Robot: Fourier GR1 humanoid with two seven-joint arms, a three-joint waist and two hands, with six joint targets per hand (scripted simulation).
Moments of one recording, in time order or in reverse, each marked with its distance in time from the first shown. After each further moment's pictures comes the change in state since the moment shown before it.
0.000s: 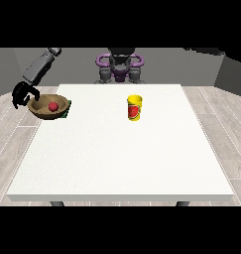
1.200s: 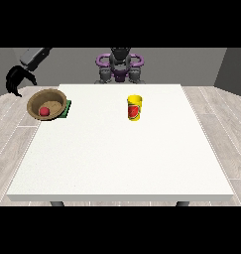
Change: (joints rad) left arm 0.002 -0.003 -0.075 0.053 0.065 -0.001 0.130; right arm -0.019 -0.005 0.031 0.083 0.016 -0.044 0.236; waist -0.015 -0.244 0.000
